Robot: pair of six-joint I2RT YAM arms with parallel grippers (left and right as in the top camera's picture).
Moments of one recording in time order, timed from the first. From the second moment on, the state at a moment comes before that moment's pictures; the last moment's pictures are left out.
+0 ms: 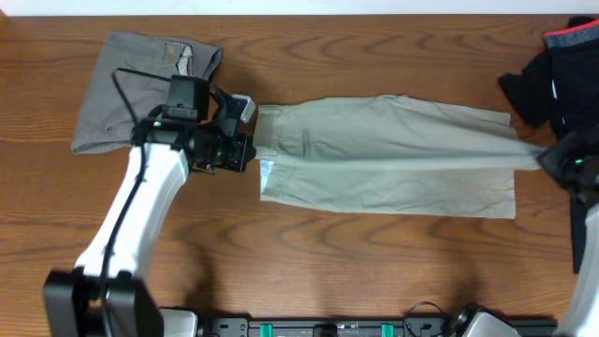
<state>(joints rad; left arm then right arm) -0.12 1.50 1.17 -0.85 0.46 0.10 -0.53 1.27 1.18 -0.87 -0.13 0.40</state>
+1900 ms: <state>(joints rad) -0.12 0.92 1.88 -1.11 0.48 0.06 -0.56 1.21 2.26 -1.23 -0.07 0.30</state>
